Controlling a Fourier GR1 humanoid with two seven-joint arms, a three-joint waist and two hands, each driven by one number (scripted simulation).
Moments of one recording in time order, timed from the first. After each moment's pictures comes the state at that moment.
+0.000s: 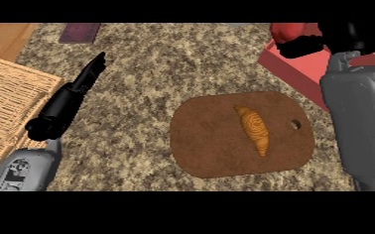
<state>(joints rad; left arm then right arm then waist) -0.23 0.33 -0.06 -1.53 -0.05 -0.15 -0.07 -0.77 -0.29 -0.07 -1.41 0.89 0.08 0.31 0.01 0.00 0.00</state>
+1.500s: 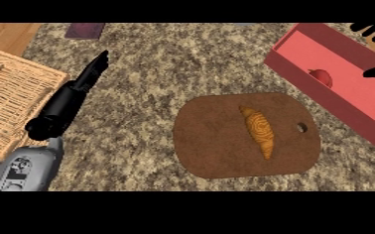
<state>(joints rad) -0.24 0.30 -0.04 -1.53 -0.07 -0.19 -0.08 -0.99 -0.73 -0.19 -0.40 0.91 0.39 -0.30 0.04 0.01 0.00</state>
